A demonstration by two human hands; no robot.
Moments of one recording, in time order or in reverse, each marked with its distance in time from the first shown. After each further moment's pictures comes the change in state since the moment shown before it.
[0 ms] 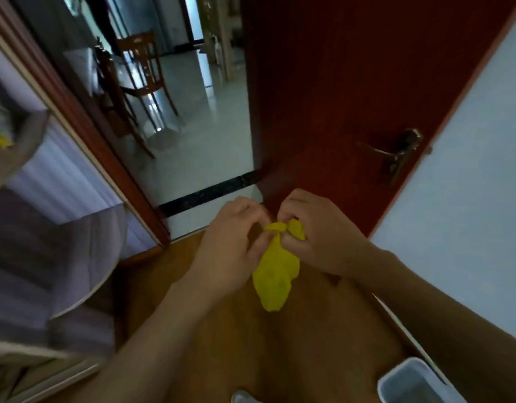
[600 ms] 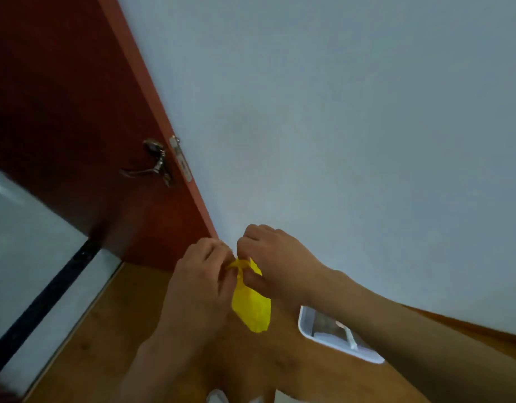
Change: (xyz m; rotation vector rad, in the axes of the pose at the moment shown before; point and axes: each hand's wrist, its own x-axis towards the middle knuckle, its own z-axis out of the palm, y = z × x) left_hand 0.050 0.195 0.207 -0.116 -0.330 0.444; right_hand -0.248 0.100 -0.104 -0.349 0.188 0.543
